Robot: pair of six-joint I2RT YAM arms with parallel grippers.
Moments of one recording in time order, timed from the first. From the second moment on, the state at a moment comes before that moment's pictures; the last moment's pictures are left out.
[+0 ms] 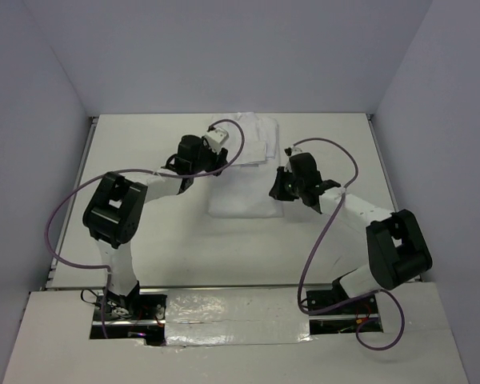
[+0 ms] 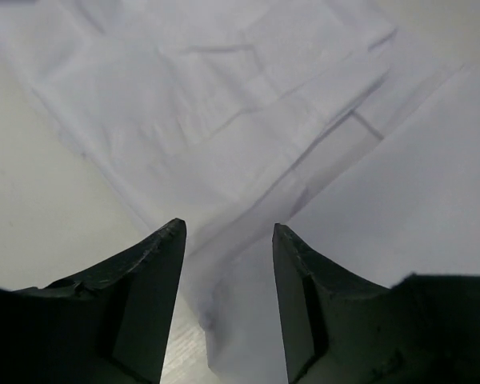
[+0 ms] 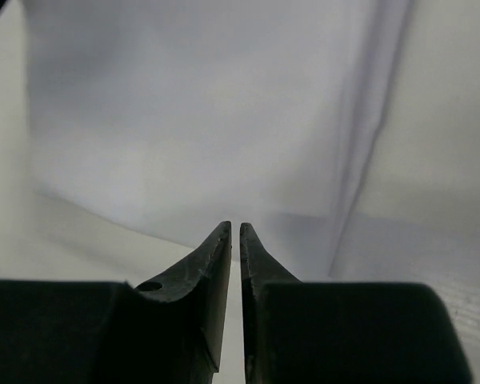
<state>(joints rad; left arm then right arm) -0.40 1.92 1.10 0.40 0.20 0.10 0.40 1.46 0.80 -0.10 -0.14 0.47</state>
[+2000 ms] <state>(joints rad) -0.58 1.68 0.93 -0.28 0.43 1.26 0.24 1.62 0.85 -0.29 -0.33 0.47</state>
